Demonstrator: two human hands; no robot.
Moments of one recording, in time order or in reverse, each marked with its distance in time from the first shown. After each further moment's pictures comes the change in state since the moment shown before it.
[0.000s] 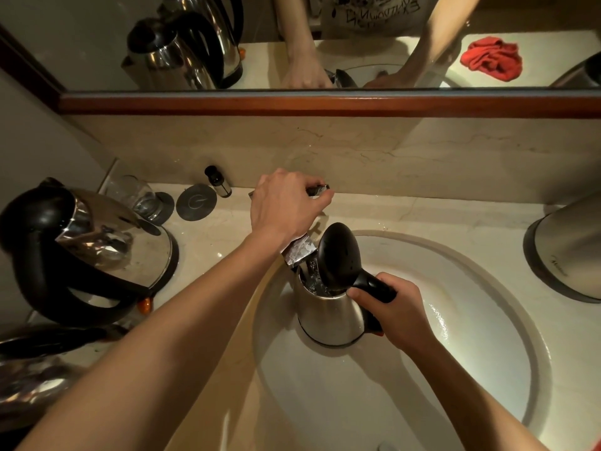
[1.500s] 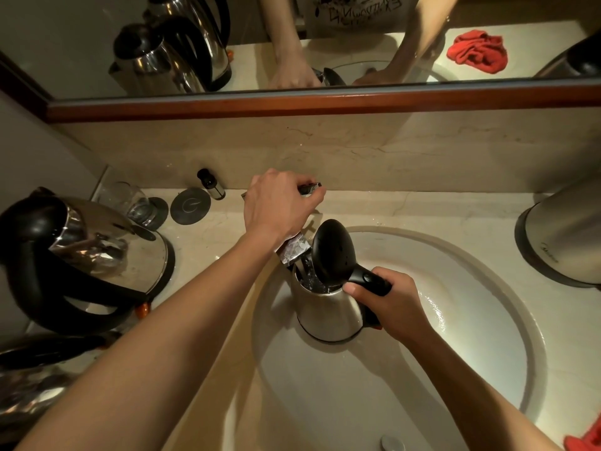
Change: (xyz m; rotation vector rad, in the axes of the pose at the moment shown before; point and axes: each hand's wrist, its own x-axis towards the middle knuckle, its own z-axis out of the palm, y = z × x) left_hand -0.003 0.004 -0.004 -0.012 -0.006 -0.021; right_hand 0.000 0.000 0.000 0.097 -0.025 0.040
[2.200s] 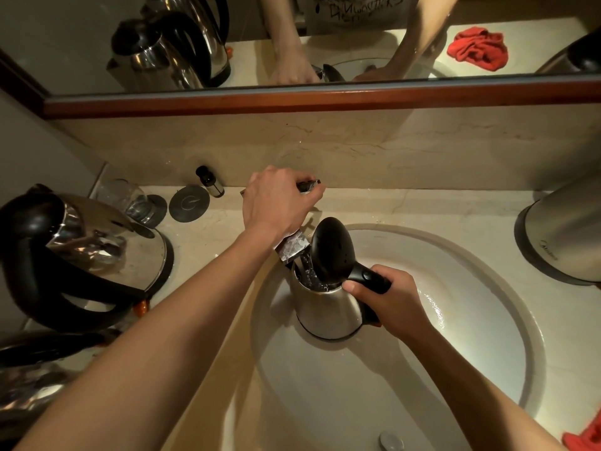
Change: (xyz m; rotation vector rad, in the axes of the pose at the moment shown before) left_hand 0.000 -0.001 0.000 0.008 0.005 0.001; right_hand 0.001 0.000 -0.001 -0.017 -0.014 -0.013
